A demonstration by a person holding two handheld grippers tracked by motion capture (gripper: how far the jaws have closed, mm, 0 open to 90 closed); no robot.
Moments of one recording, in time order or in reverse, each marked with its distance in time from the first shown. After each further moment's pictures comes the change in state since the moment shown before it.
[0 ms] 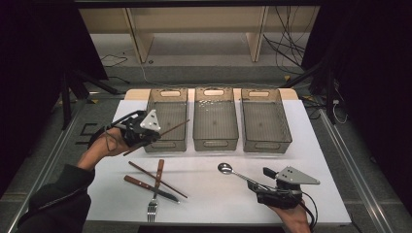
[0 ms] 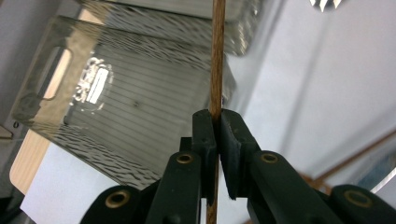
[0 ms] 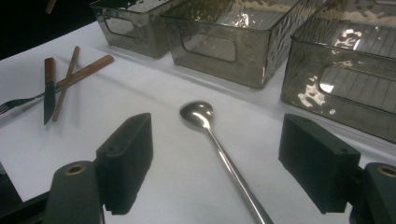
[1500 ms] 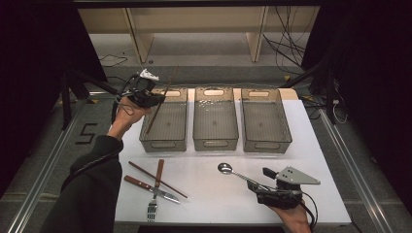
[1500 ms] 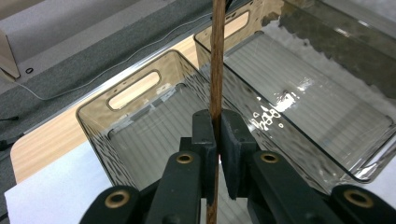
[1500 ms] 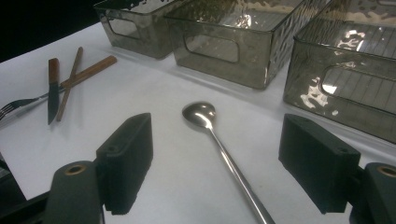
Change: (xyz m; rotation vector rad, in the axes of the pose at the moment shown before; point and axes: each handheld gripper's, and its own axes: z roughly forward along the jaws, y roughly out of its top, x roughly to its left) left arm 0.087 0.028 0.036 -0.172 0.137 -0.514; right arm 0.000 0.000 -0.001 -0.002 0.010 -0.001
